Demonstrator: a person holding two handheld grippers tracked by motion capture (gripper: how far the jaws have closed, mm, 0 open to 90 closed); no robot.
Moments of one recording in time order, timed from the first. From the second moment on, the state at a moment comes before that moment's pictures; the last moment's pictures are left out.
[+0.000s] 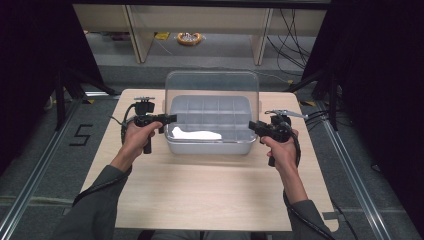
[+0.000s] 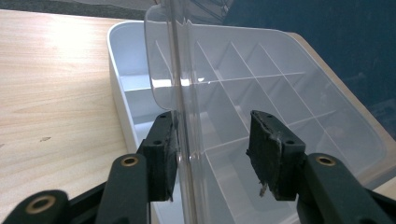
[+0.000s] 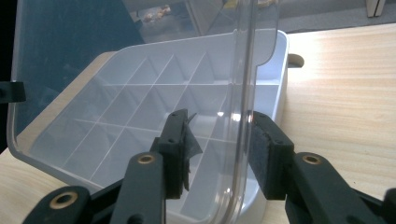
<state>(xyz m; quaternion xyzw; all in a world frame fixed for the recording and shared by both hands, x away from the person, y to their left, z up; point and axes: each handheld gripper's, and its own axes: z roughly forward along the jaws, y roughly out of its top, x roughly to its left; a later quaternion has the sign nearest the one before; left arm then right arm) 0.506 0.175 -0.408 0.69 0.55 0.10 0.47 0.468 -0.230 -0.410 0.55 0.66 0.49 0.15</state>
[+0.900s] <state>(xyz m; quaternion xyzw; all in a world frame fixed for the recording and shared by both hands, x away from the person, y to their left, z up) 0.526 0.171 -0.429 0.68 0.57 0.10 0.45 0.488 -0.225 -0.440 0.60 0.64 0.46 0.11</state>
